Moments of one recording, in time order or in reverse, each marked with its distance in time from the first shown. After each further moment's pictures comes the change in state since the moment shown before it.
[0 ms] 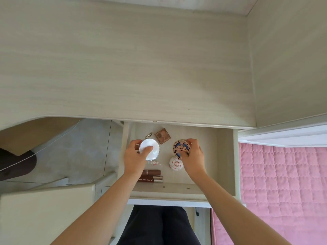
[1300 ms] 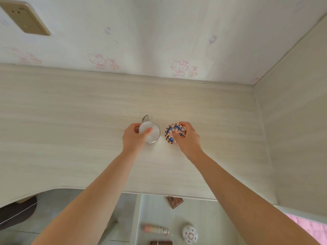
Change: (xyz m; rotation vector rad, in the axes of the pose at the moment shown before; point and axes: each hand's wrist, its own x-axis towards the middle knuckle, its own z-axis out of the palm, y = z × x) left_hand 0.200 0.196 -0.042 -0.148 0.037 0.071; right_hand 0.153 -0.241 -0.004 0.070 -0.009 -0.228
